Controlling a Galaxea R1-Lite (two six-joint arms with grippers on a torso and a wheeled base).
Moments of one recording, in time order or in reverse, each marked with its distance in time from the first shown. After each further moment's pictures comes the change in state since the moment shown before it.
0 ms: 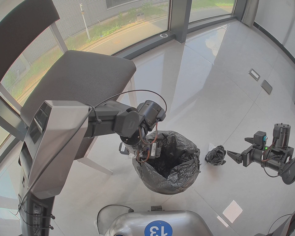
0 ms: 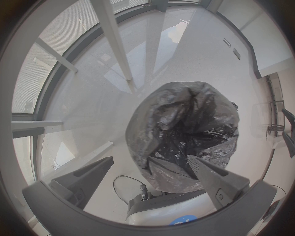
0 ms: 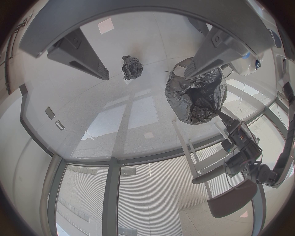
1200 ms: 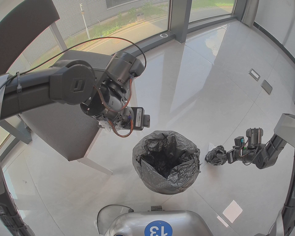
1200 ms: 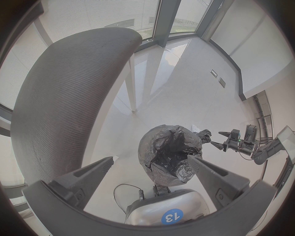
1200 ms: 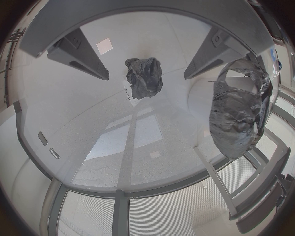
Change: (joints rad) left arm -0.007 -0.353 0.111 -0.009 0.010 0.009; right arm -0.103 0.551 -0.406 0.070 -0.003 -0.008
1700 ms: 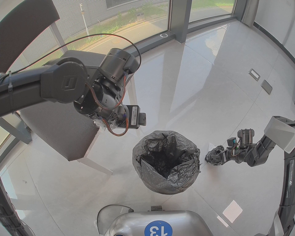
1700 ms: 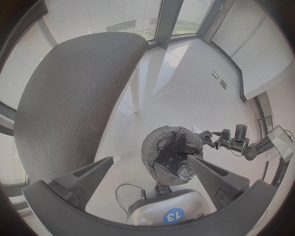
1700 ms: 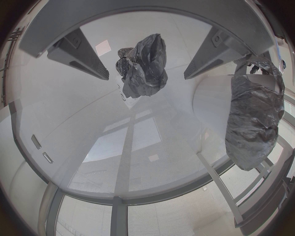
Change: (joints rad) left arm 0.008 -0.038 0.029 -0.001 0.013 0.001; right arm 0.018 0.152 -0.189 0.071 0.000 0.005
